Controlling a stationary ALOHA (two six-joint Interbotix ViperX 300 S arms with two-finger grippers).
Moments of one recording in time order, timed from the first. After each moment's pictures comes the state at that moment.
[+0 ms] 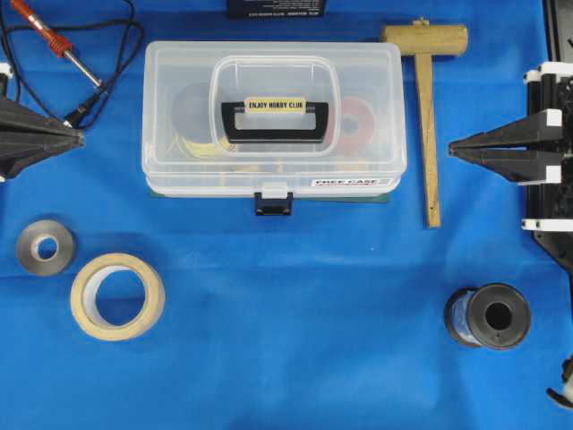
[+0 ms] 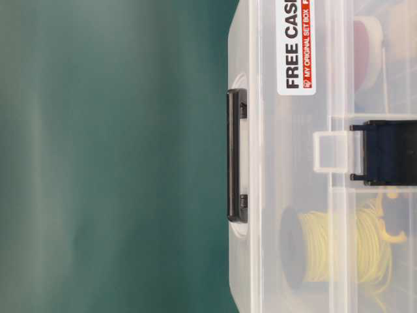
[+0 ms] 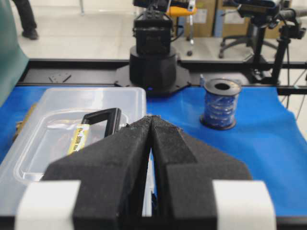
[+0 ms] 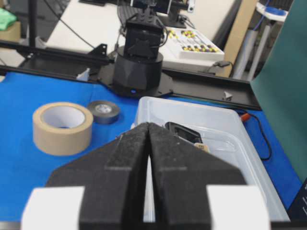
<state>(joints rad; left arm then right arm) 0.00 -0.97 1.18 0.00 -0.29 0.00 0.00 -0.97 1.19 0.00 -0.29 0.00</state>
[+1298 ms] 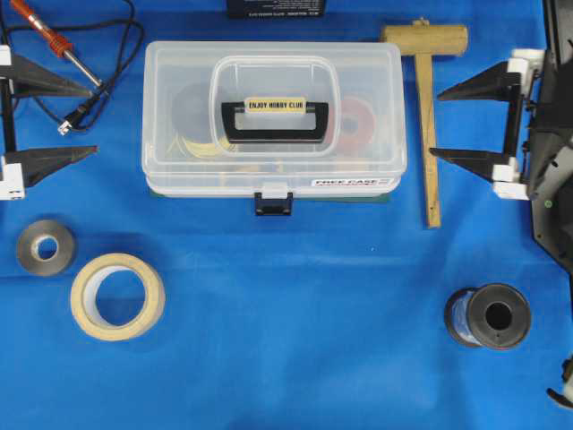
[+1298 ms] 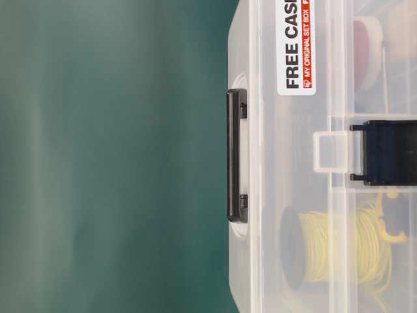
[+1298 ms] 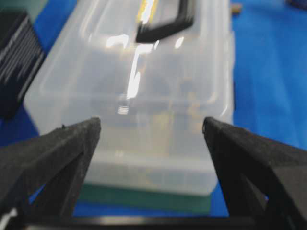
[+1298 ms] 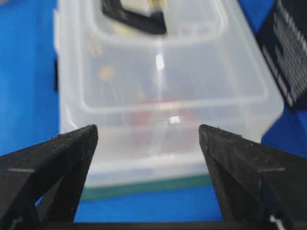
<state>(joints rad) 0.20 -0.92 1.30 -0.04 -0.10 0.11 -0.23 -0.85 1.17 0.02 0.12 0.02</state>
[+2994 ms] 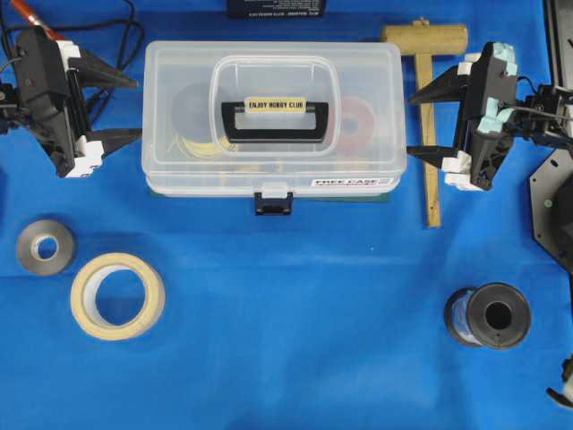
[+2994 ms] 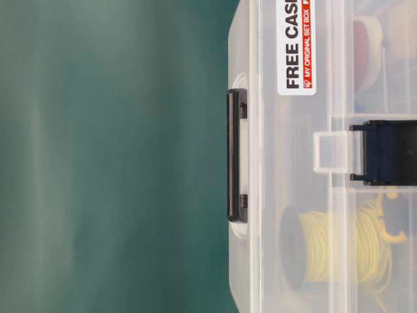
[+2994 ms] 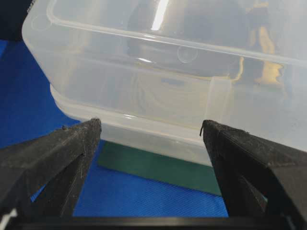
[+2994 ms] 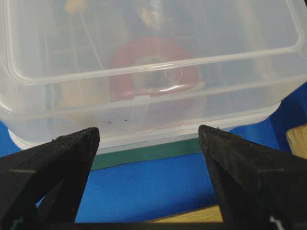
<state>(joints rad) 0.31 -0.42 1.20 -0.04 -0.29 0.11 -0.28 -0.56 1.12 0.02 0.05 0.01</state>
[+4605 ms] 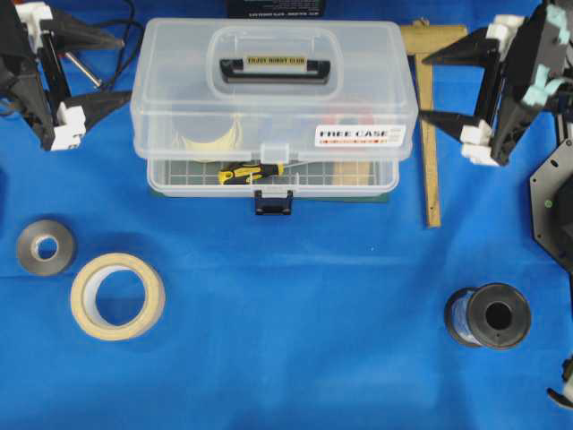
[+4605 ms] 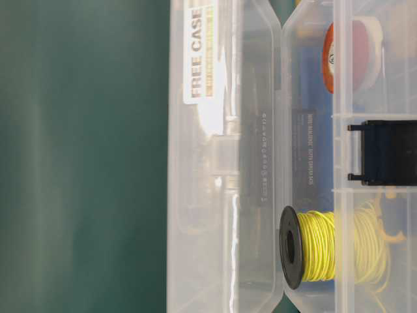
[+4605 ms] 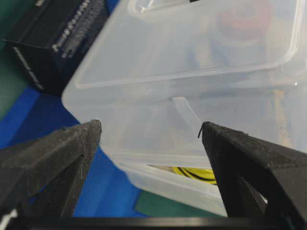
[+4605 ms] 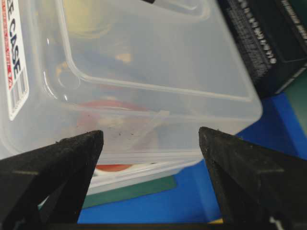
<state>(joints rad) 0.39 -0.60 1.14 -0.04 -0.21 0.12 -0.35 -0.70 1.06 0.00 0.09 0.00</state>
